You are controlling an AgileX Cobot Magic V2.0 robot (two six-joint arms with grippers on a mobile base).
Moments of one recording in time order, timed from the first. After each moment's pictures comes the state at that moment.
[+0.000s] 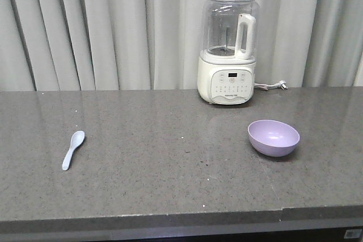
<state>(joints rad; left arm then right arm) -0.10 -0.01 0.03 -0.09 0.12 0.03 0.18 -0.01 0.03 -0.03 0.15 0.14</state>
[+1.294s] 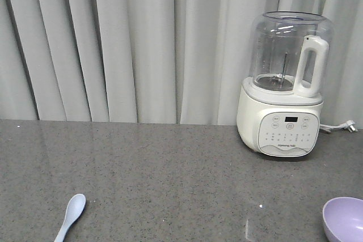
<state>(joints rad) -0.10 -0.01 0.03 -0.09 0.12 0.03 0.18 -0.01 0.03 -0.03 0.15 0.14</state>
